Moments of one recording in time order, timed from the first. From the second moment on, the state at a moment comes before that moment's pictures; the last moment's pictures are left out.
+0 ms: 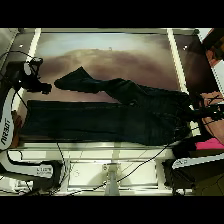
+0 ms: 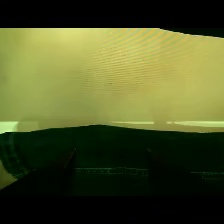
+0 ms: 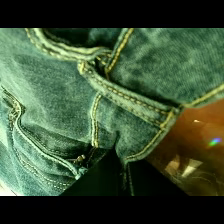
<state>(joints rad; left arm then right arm) 0.11 -1.57 1.39 1.72 -1.17 -1.40 -0.74 -1.72 1.06 -1.04 1.40 0.83</state>
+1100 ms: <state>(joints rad) 0.20 -1.75 1.39 1.28 -0.71 -1.54 -0.74 -1.71 1.06 -0.92 1.26 0.81</state>
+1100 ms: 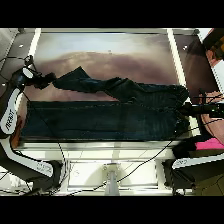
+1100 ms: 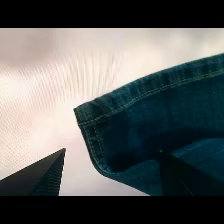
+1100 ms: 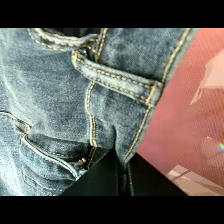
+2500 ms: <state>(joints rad) 0.21 -1.63 1.42 1.00 -0.60 -1.46 -0.74 -1.71 1.06 -0.92 1.26 0.81</state>
